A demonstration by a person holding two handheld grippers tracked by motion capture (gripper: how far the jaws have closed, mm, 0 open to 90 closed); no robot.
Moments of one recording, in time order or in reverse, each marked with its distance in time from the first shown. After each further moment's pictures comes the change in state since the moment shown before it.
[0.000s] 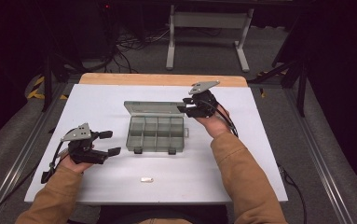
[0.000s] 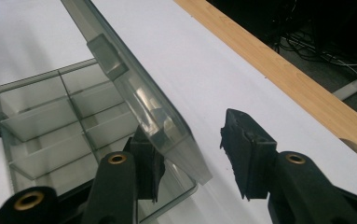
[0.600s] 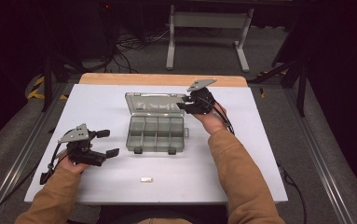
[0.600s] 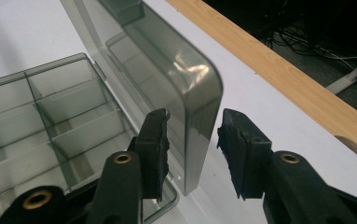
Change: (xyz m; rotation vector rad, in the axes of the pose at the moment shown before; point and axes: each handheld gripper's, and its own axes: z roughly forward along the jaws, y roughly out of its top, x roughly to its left) left arm 0.001 -0.002 -0.003 -0.030 -0.004 0.004; right arm -0.013 -0.003 0.020 0.008 -0.024 0.025
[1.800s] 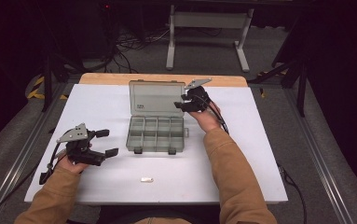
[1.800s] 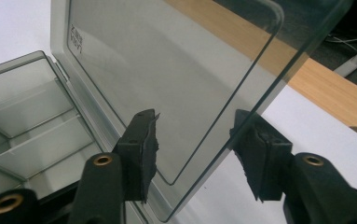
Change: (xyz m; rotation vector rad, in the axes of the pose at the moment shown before) left arm 0.002 -0.001 -0.002 -0.009 -0.003 -0.005; right arm -0.019 -0.011 0.038 0.013 -0.006 0.074
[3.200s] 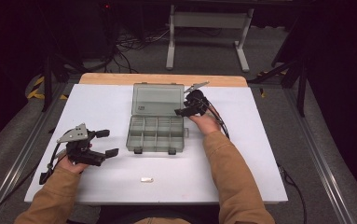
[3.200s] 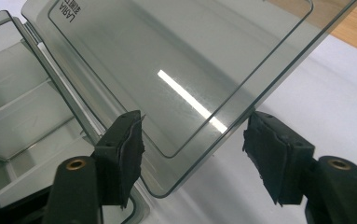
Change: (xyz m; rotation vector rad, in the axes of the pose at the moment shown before) left arm 0.000 0.000 0.000 0.002 -0.004 -0.001; right arm -0.009 -0.019 0.022 0.125 0.035 0.100
